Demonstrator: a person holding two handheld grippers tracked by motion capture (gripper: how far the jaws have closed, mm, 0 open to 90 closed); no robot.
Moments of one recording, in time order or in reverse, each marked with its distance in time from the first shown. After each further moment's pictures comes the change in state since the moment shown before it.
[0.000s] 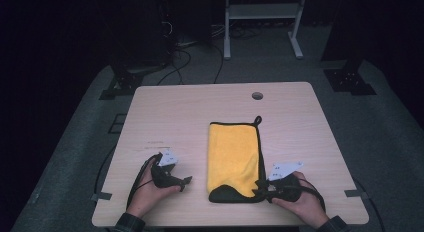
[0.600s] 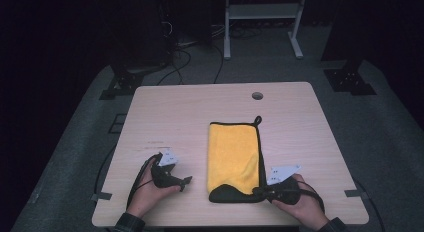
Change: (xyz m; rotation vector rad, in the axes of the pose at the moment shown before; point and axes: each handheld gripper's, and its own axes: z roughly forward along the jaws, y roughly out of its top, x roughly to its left) left arm 0.000 0.000 0.000 0.000 0.000 0.000; right arm 0.007 0.002 -0.004 0.016 0.018 -0.022
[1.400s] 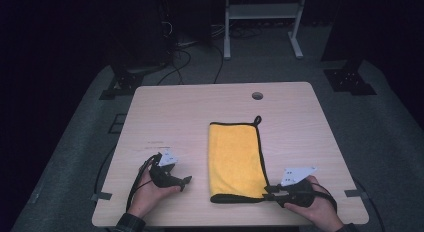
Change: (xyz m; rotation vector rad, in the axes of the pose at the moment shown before) left arm -0.001 -0.001 -0.001 -0.004 0.014 -0.017; right arm -0.007 -0.017 -0.026 -0.024 -0.002 0.017
